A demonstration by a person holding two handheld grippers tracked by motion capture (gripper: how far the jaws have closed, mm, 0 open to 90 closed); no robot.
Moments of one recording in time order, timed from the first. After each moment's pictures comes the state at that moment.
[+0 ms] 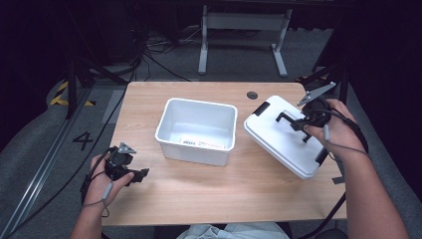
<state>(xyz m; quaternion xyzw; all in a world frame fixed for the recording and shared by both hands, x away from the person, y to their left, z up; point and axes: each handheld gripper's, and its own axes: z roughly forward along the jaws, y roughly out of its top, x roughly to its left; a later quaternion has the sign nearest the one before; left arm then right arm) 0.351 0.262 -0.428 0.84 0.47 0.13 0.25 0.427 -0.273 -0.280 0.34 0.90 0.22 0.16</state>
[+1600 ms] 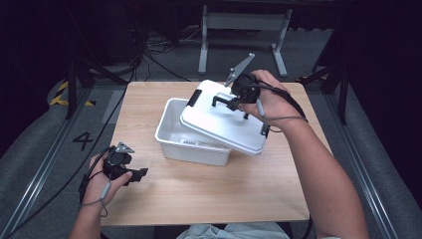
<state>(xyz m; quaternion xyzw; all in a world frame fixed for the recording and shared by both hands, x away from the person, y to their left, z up) 0.352 0.266 -0.428 0.83 0.47 0.12 0.26 0.463 -0.103 -0.235 0.16 0.95 0.24 0.15</state>
